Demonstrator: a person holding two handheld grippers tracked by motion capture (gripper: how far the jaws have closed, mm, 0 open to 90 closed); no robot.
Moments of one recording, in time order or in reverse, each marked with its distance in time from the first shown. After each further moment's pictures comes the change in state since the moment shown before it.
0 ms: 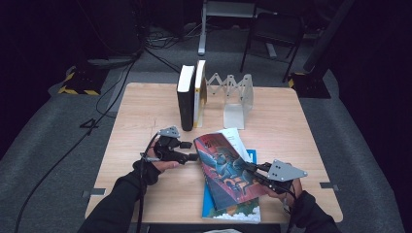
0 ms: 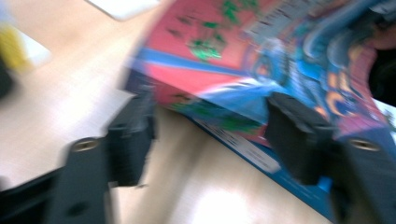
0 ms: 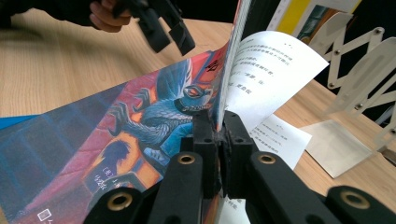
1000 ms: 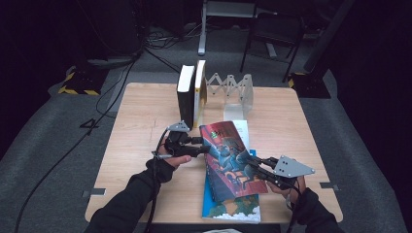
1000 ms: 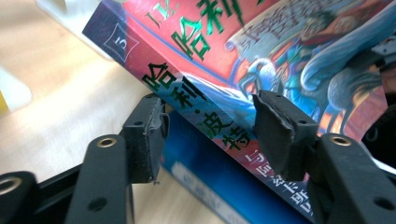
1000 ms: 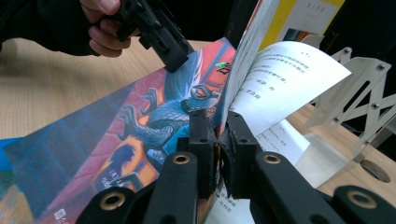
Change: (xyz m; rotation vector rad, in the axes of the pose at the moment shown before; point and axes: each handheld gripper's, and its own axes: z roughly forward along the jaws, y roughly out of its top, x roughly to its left) left arm -0.011 0.036 0.010 -0.137 0.047 -0.026; right arm -0.014 0.004 -0.011 -0.077 -0.040 0.018
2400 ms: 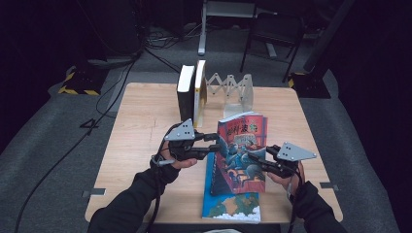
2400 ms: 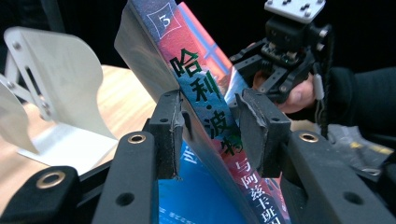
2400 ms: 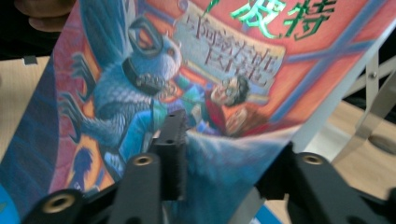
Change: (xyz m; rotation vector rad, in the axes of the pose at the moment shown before) left arm -0.066 0.033 -0.026 -0.188 -0.074 0.381; right arm -0.031 -0.005 0.011 -0.011 0.003 0.159
